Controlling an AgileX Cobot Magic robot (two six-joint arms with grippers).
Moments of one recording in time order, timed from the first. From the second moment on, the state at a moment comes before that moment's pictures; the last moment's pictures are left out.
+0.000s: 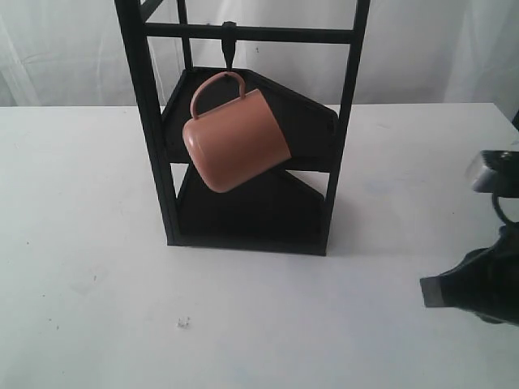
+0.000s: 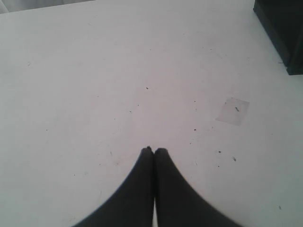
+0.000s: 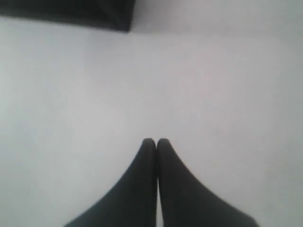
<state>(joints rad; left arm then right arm) 0.13 0.00 0.02 -0.06 0.43 0.16 0.27 0.95 -0.55 0.32 0.67 -0.14</state>
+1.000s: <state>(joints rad) 0.13 0.00 0.02 -0.06 0.43 0.16 0.28 1.10 -0.72 1.48 0.83 -1.88</state>
